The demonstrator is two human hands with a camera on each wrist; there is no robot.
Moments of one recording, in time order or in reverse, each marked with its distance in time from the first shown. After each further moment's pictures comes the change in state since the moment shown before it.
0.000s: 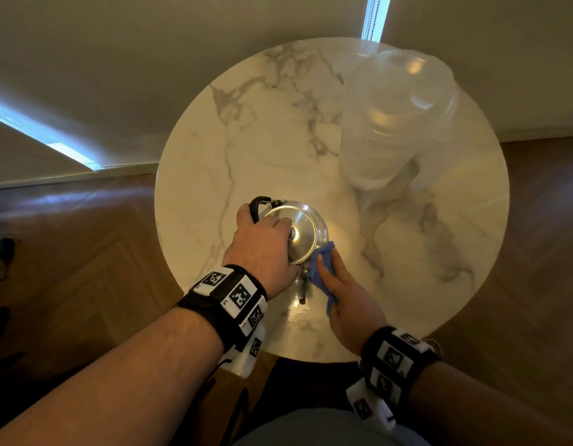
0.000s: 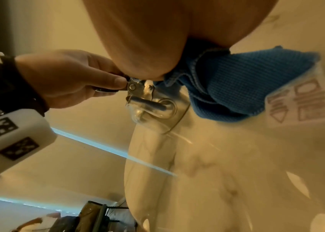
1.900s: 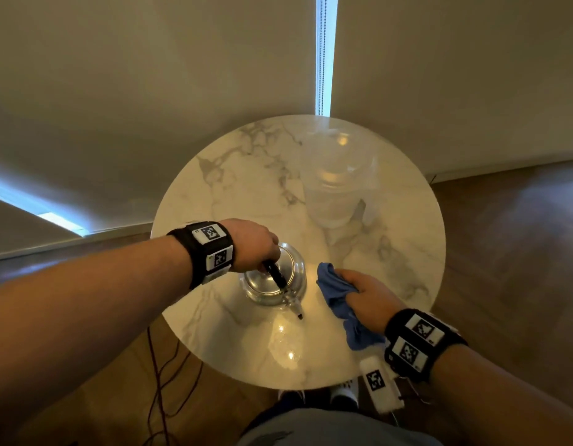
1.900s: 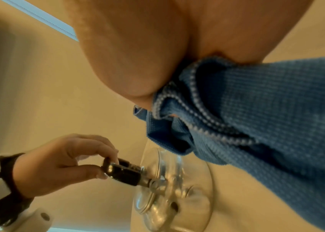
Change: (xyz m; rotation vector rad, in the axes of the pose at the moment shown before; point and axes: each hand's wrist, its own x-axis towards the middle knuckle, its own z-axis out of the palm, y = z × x) left_hand 0.040 0.008 -0.101 0.687 -0.260 0.660; right_hand -0.019 -0.043 -0.125 0.411 -0.001 0.301
